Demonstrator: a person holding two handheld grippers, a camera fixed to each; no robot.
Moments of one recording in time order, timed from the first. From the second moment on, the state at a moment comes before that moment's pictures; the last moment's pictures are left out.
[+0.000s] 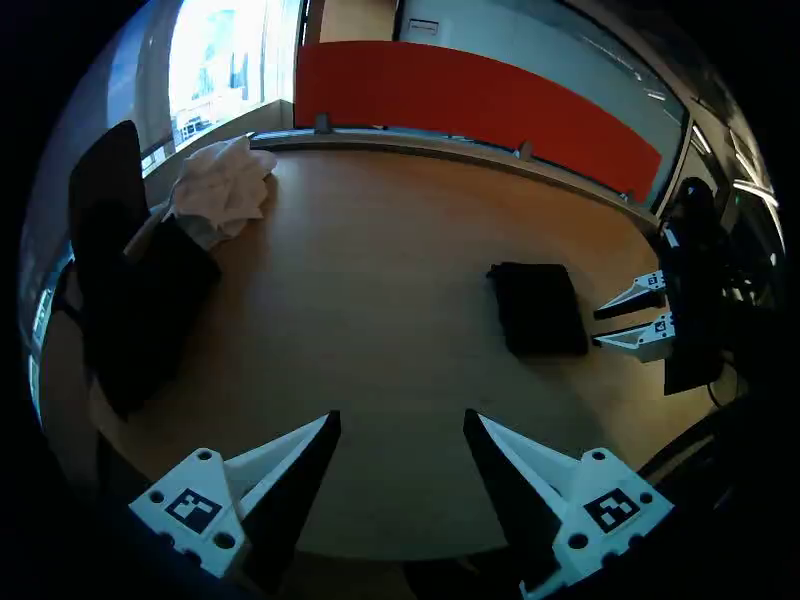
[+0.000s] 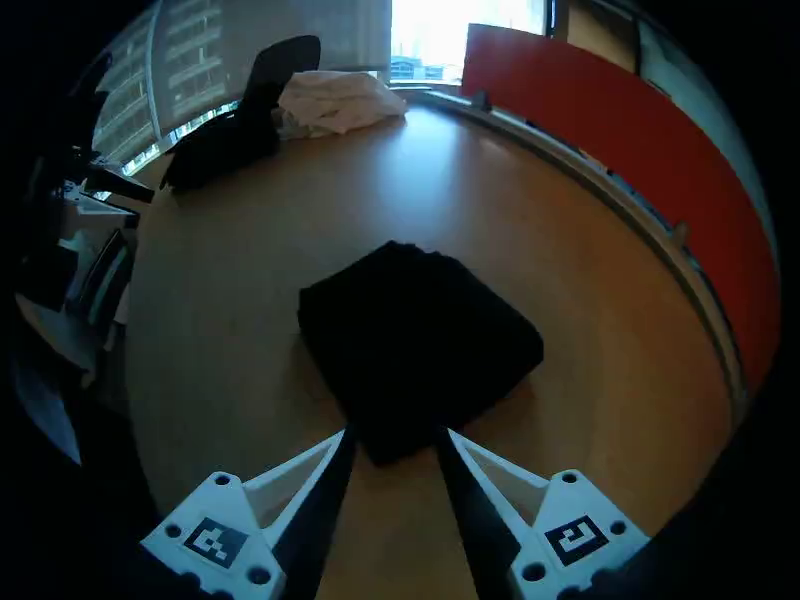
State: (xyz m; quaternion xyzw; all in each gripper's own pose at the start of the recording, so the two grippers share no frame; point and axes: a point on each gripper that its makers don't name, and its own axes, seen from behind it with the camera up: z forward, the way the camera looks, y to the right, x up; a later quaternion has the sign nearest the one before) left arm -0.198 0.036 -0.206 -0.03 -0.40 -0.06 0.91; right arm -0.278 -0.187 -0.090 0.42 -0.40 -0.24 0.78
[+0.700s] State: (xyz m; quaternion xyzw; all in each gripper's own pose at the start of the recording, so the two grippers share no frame) left arm -0.198 0.034 -0.207 -0.03 -0.40 -0.05 0.91; right arm -0.315 -0.178 -0.104 0.40 -0.42 -0.22 0.78
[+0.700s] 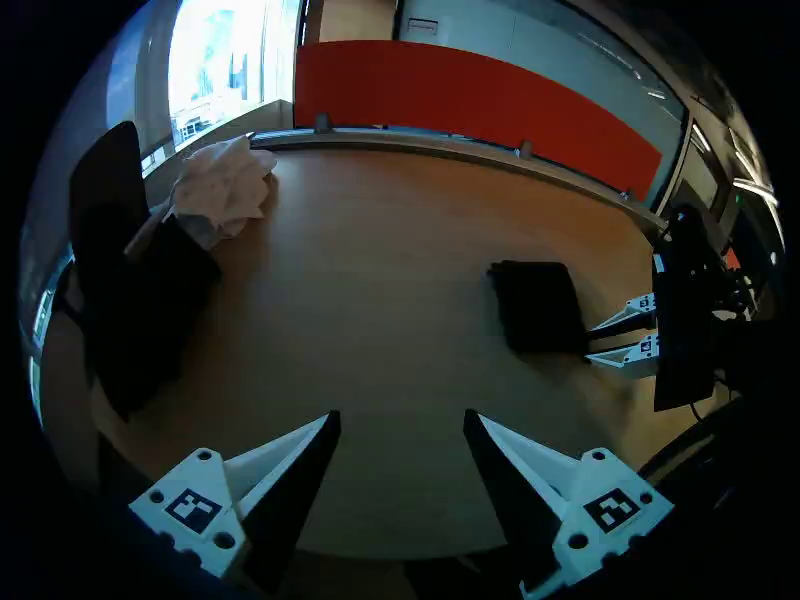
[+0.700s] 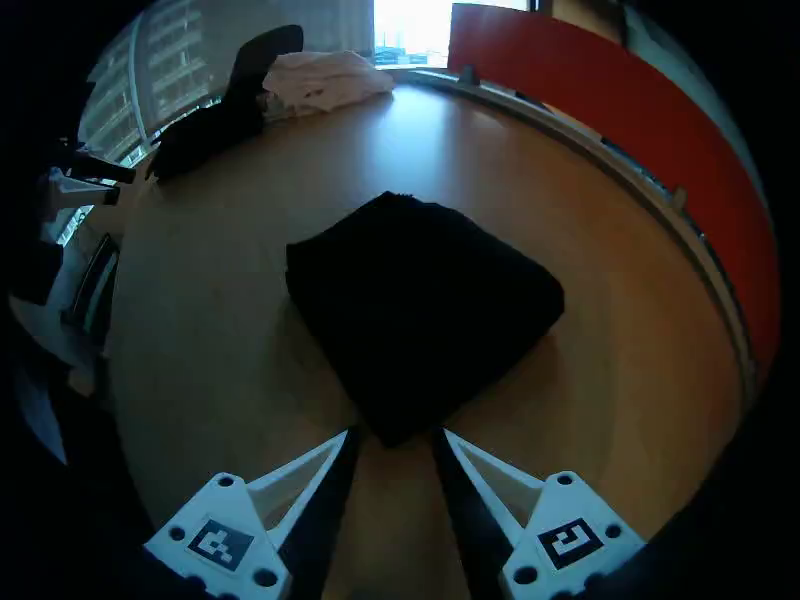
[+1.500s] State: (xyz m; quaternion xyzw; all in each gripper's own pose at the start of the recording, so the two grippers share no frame) left arm -0.200 0.032 -0.206 -0.03 -0.41 -0.05 0.91; right arm -0.317 -0.180 -0.105 0.39 -0.43 -0.21 0.79
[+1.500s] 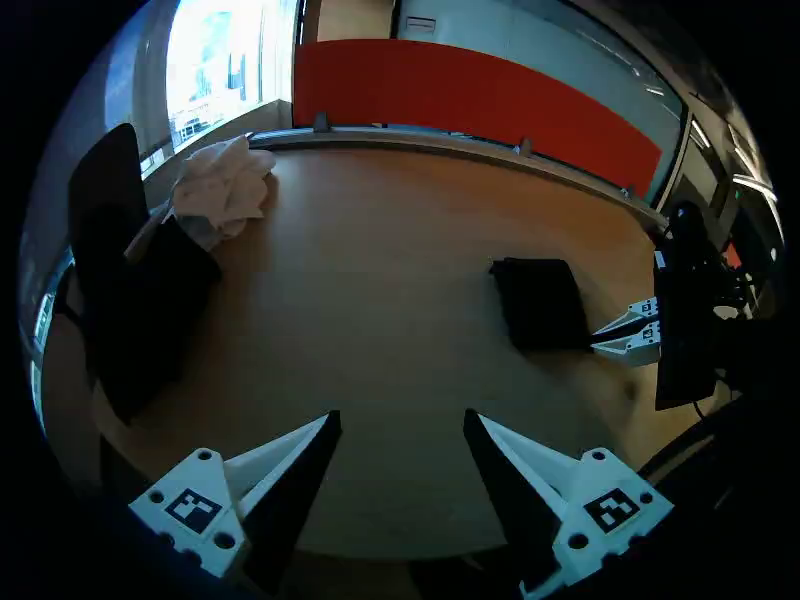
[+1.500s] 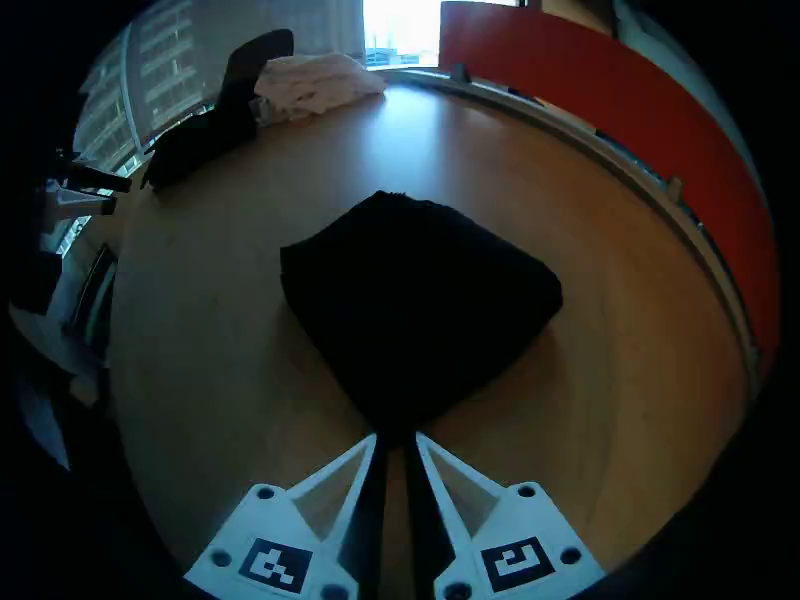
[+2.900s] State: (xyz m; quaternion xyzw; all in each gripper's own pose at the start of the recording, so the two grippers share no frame) left arm -0.192 0.036 -0.180 -0.04 -0.38 -0.05 0.92; right arm -0.136 -0.234 -0.006 0.39 -0.27 -0.19 0.86
